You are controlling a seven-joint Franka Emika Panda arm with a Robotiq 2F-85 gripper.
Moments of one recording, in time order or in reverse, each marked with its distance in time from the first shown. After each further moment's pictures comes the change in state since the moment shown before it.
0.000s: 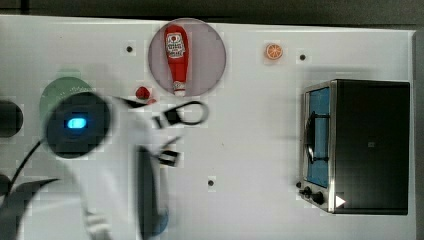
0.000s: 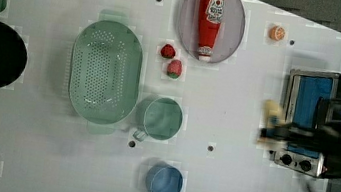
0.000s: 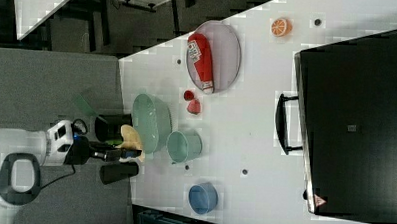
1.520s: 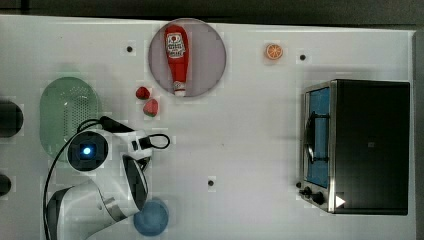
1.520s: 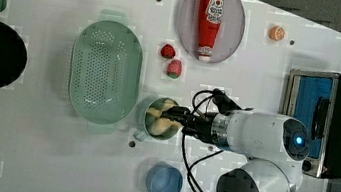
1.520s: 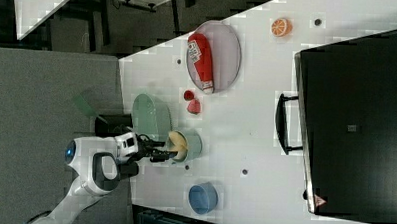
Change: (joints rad) arm 0.023 0.322 0.163 -0.281 -0.004 0.684 0.383
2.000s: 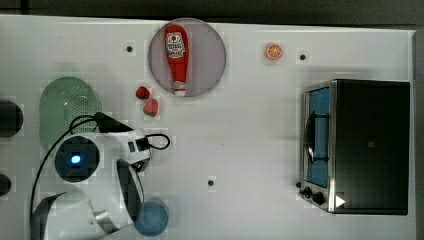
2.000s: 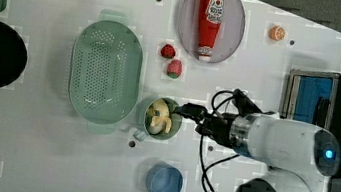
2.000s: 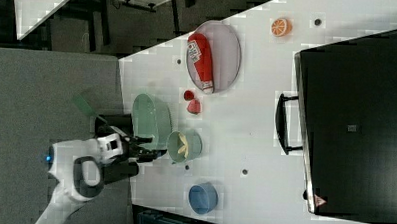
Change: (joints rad) arm 0.012 -0.148 -0.022 0.008 0.027 -0.078 0.004
